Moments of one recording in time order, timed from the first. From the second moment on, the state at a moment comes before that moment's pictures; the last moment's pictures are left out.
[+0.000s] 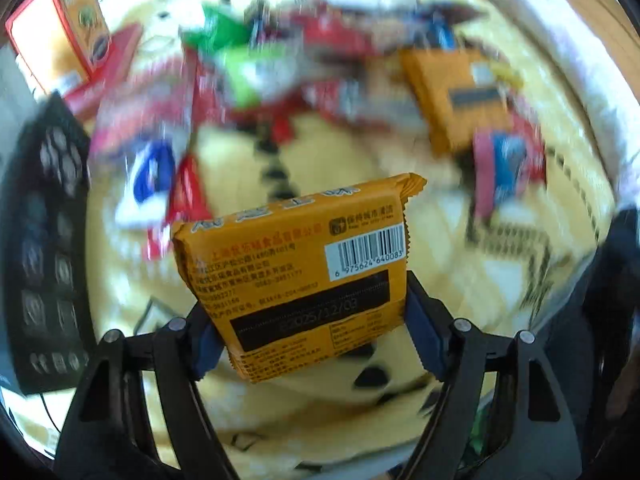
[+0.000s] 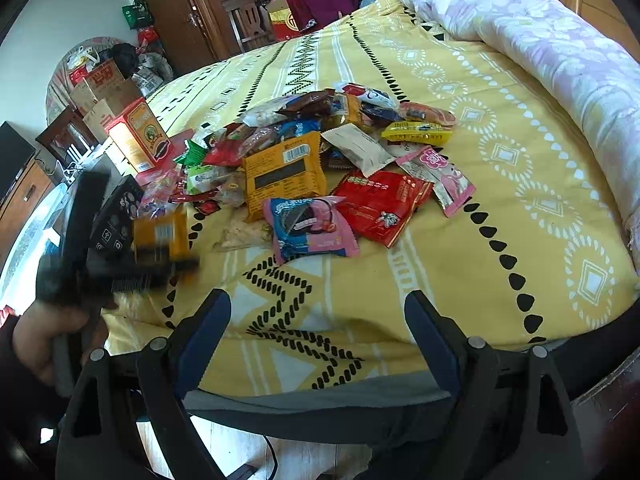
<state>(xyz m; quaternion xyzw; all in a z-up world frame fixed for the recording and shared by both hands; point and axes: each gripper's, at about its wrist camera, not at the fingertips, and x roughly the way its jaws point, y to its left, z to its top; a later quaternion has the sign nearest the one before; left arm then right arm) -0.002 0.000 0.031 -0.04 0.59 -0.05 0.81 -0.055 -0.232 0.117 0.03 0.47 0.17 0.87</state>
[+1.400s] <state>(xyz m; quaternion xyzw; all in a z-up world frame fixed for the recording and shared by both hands) -0.006 0.018 0.060 -0.05 0.47 -0.01 0.88 0.057 -0.144 0.106 -0.01 0.42 0.20 0.88</state>
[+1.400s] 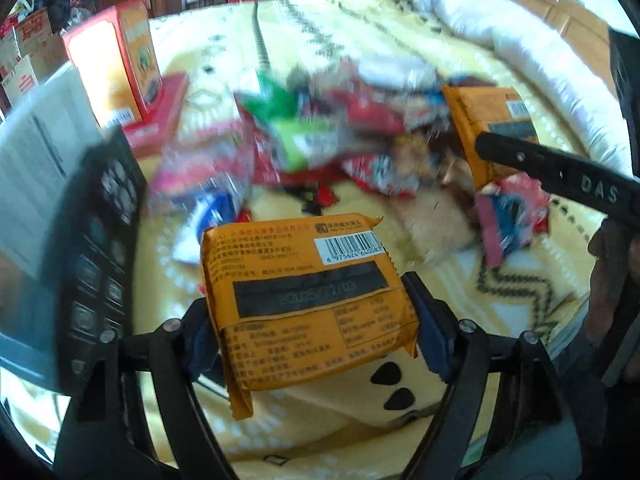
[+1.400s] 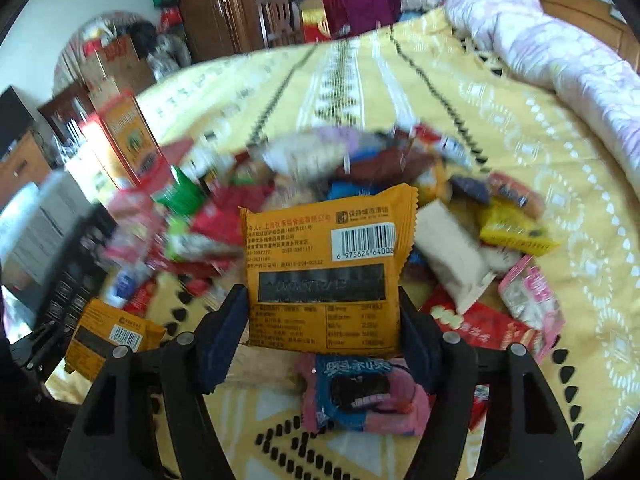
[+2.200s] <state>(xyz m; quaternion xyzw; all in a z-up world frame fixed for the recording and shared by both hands) -0.127 0.249 0.221 -0.12 0.30 0.24 0.91 -0.025 0.090 0.288 -0.01 0.32 0.45 0.84</state>
